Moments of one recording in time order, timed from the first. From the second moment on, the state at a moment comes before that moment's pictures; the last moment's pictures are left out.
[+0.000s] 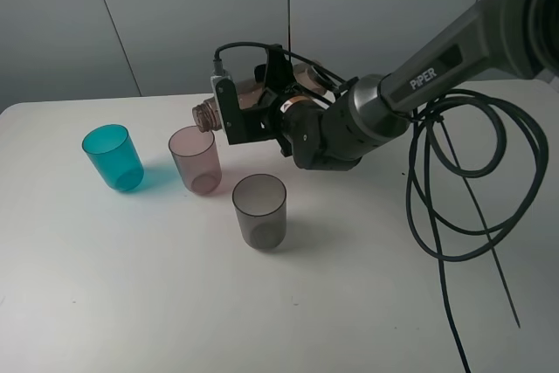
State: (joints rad) left arm 0.03 0.00 -0.51 0.03 1.09 0.03; right arm 0.75 2.22 -1.16 0.59 -0.73 -1.90
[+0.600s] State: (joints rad) left arm 0.03 0.00 -0.51 0.03 1.09 0.03; right arm 0.75 2.22 -1.18 0.59 -0.72 -1.99
